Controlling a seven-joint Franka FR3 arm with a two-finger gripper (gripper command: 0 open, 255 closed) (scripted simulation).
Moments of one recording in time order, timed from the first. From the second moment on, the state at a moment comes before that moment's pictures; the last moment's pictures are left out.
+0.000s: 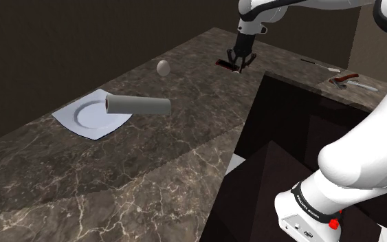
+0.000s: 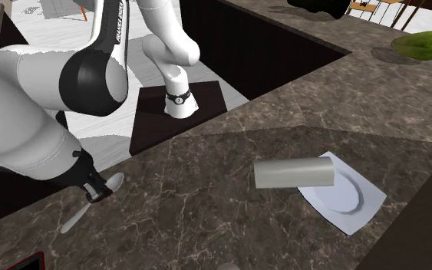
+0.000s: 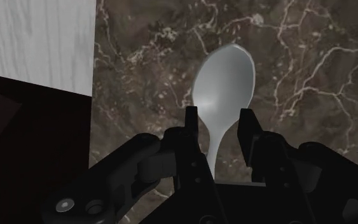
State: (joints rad) arm -0.53 0.23 0.24 -1.78 -0.07 1.89 0.72
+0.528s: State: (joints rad) arm -0.53 0.27 0.24 -1.84 -0.08 1.98 0.73
